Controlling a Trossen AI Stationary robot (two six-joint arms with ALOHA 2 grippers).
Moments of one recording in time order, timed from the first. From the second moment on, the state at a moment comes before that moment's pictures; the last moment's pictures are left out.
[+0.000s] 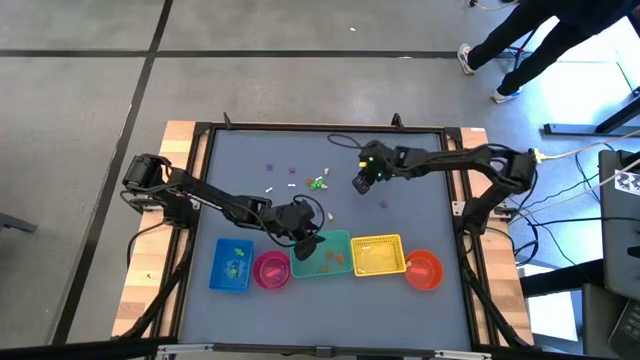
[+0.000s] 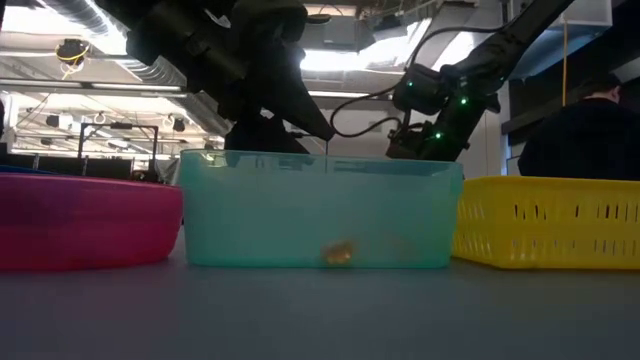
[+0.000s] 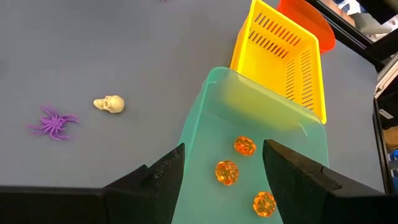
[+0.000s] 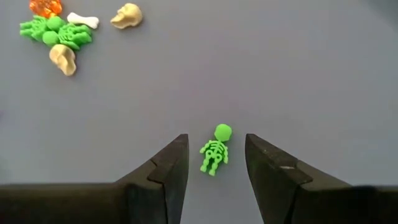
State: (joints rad) left arm -0.15 1.64 0.84 0.18 -0.15 -0.67; right arm -0.41 1.63 0.85 -0.22 0.09 0.31
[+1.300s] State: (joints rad) left arm -0.11 1.58 0.84 0.19 -0.13 -0.66; right arm -0.41 1.75 0.85 -0.17 0.02 0.31
